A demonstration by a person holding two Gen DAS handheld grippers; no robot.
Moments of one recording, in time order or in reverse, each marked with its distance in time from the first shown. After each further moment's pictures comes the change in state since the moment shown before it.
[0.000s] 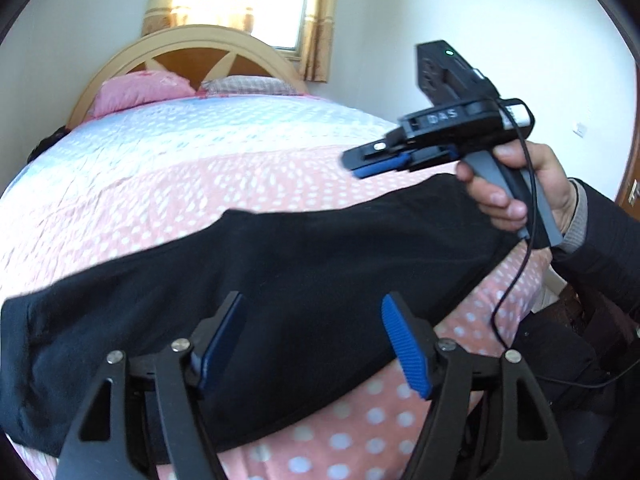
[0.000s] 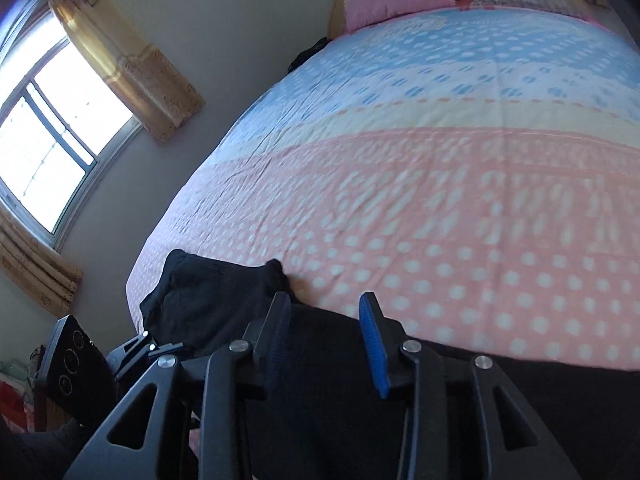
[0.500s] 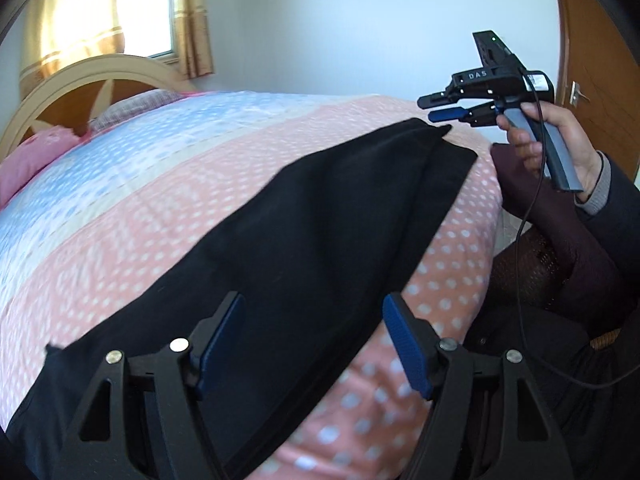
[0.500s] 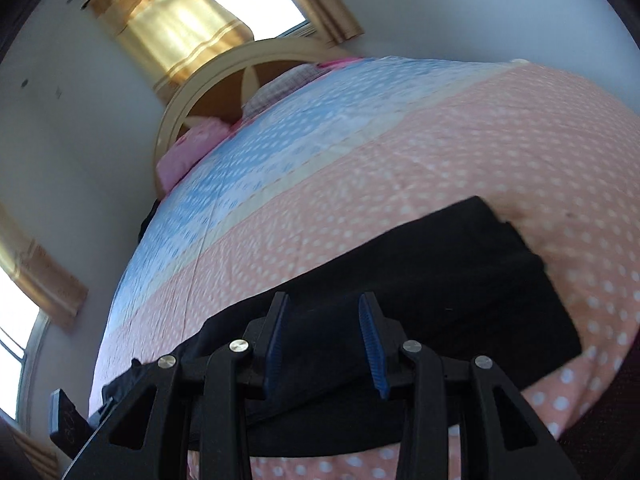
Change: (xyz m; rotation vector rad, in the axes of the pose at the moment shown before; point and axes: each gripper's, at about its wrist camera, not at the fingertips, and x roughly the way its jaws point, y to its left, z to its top) left arm 0.081 -0.141 0.051 0.321 0.112 -0.200; right arm -0.269 -0.192 -0.134 0.536 -0.444 -0.396
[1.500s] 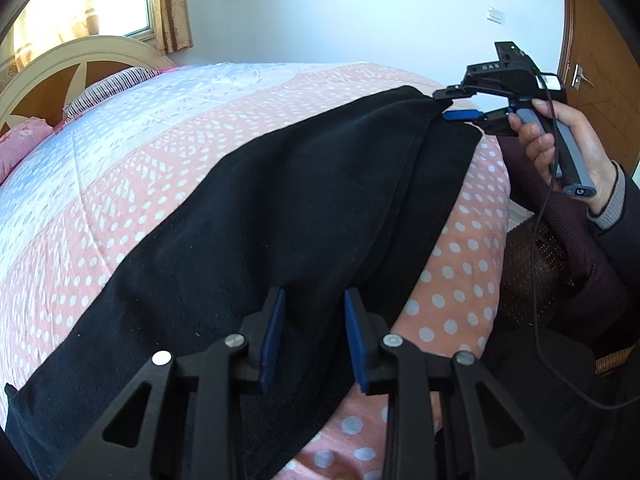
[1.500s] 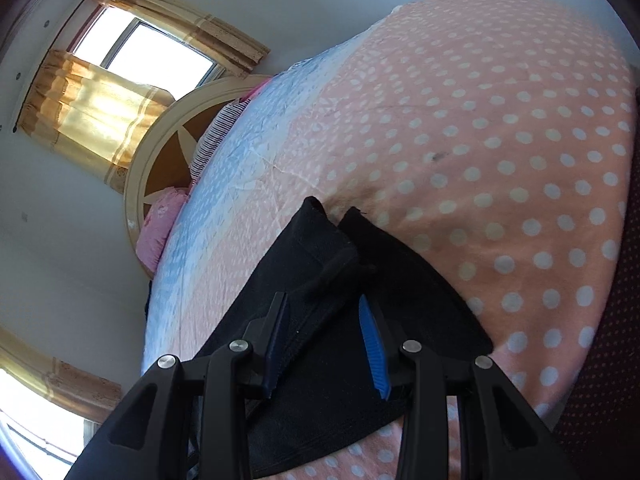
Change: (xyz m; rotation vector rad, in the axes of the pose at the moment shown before) left arm 0.051 -0.020 0.023 0.007 0.118 -0.031; right arm 0.009 -0.092 0.000 0.317 -0.035 0.049
